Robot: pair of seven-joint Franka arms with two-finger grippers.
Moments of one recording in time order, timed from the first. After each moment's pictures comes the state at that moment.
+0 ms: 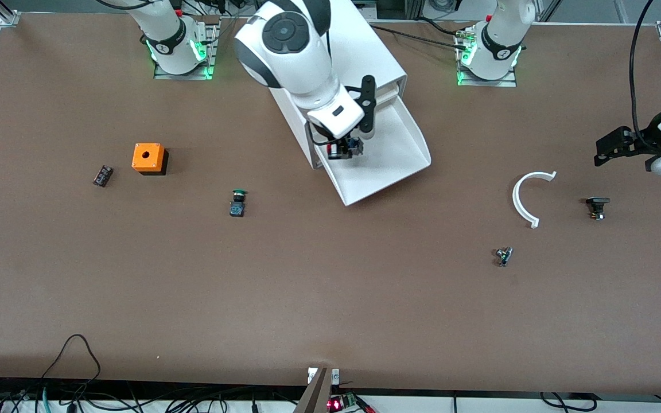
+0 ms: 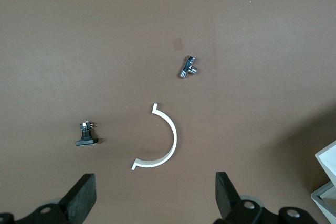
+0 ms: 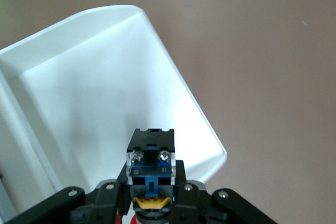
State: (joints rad) left arm 0.18 0.02 -0.13 -1.68 0.02 1.71 0.14; right arm 0.52 0.49 0.40 -1.46 -0.03 2.14 -0.72
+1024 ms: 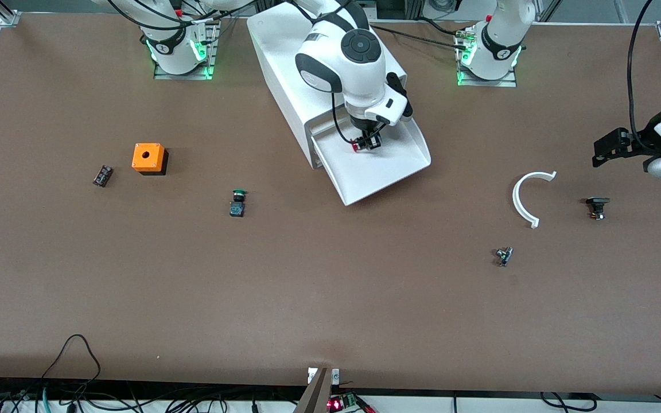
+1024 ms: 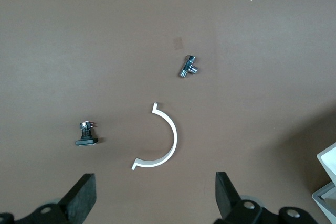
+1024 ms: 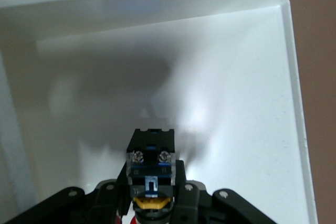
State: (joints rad) left arm 0.18 0.03 -0.13 -1.68 0.03 1.71 0.14; right arm 0.69 0.66 0.38 -1.42 -0.21 2.14 -0.80
